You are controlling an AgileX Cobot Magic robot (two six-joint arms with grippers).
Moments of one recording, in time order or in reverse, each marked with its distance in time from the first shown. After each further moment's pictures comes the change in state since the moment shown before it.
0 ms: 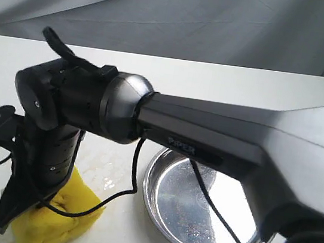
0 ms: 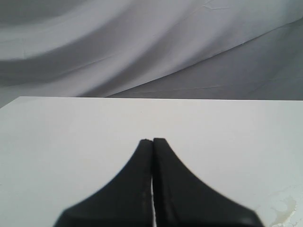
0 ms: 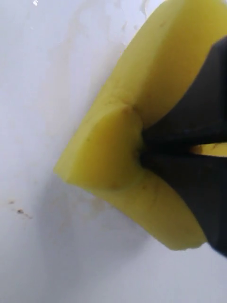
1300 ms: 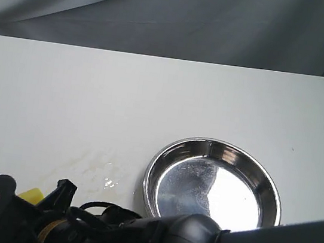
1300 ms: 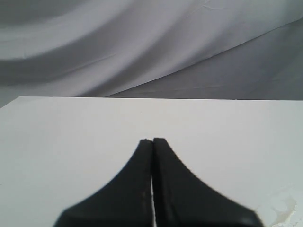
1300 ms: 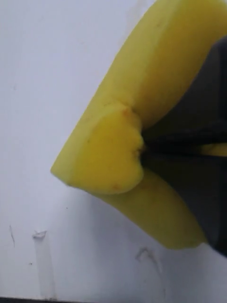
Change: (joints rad) left arm 0.000 0.000 0.000 0.000 0.000 0.000; right arm 0.198 -0.267 0.797 -0.116 -1.142 0.167
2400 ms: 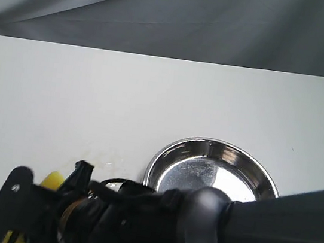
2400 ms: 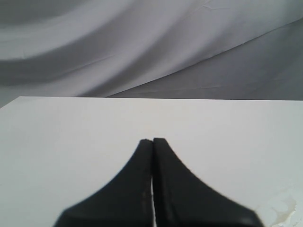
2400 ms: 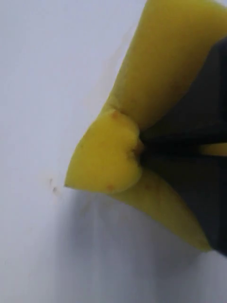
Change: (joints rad) left arm 0.000 0.000 0.000 0.000 0.000 0.000; right arm -0.064 0.000 0.000 -0.115 0.080 -0.115
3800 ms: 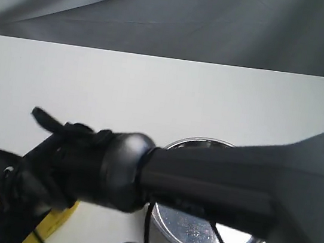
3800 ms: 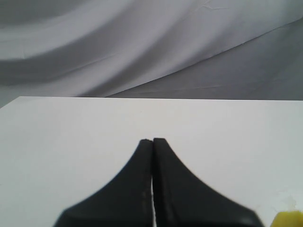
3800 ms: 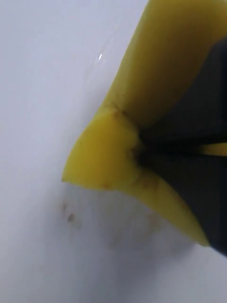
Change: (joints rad) left arm 0.000 0.000 0.000 0.000 0.000 0.000; right arm -0.031 0.203 -0.462 0.113 0.487 -0.118
